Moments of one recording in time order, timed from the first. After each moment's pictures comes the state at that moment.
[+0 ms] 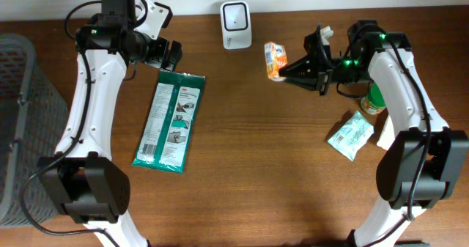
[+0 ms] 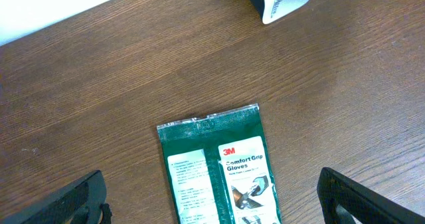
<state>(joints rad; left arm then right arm) -0.05 1.94 1.92 -0.96 0.21 0.32 -0.03 1.96 1.70 -1.26 -1.41 0.06</state>
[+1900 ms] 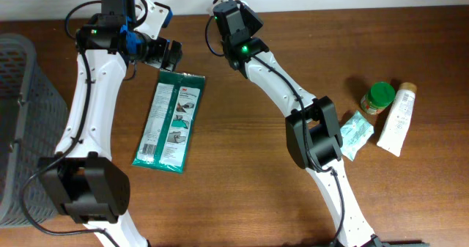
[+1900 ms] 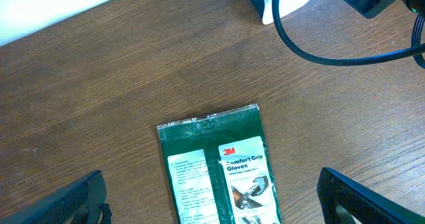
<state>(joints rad) -0.05 1.94 1.92 -0.96 0.21 0.32 0.48 2.59 2.31 -0.24 0.64 -0.59</state>
